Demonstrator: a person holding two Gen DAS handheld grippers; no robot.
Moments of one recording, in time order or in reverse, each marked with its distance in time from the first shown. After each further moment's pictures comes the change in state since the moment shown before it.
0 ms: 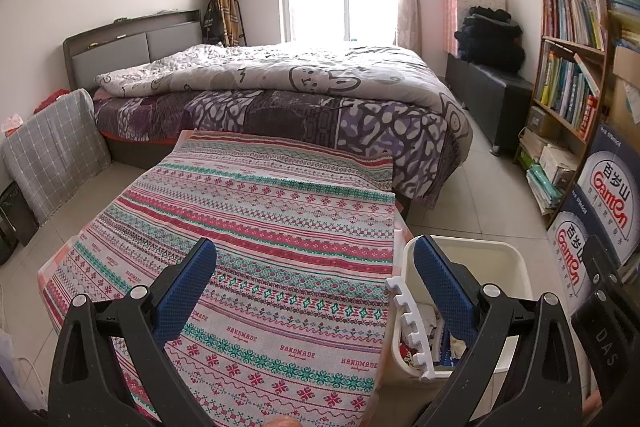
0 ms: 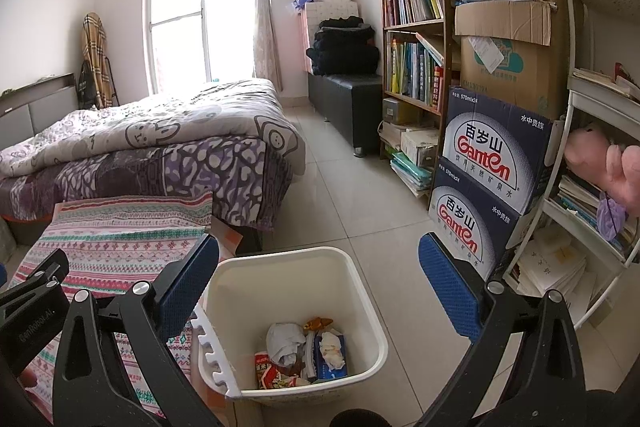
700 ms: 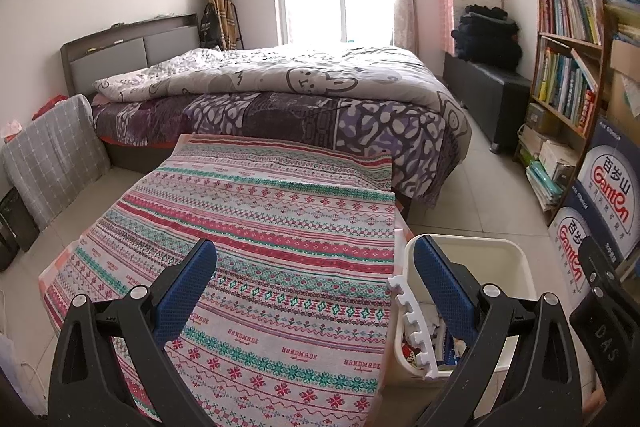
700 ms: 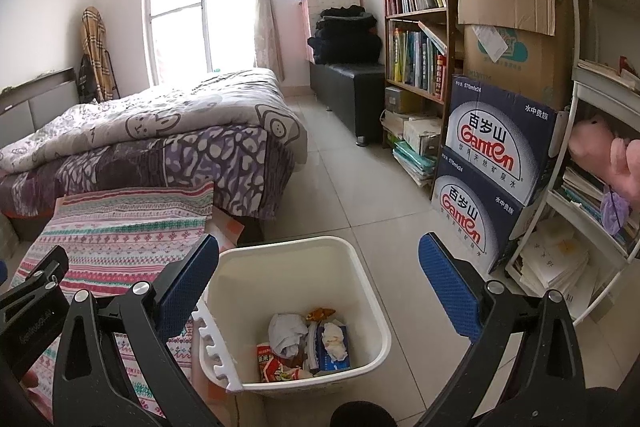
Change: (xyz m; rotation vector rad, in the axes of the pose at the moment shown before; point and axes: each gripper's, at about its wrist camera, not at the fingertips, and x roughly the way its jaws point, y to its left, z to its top) left arm 0.002 -0.001 -0.003 0.020 -0.009 -0.006; right arm 0.007 -0.001 -0.006 0.001 0.045 0.011
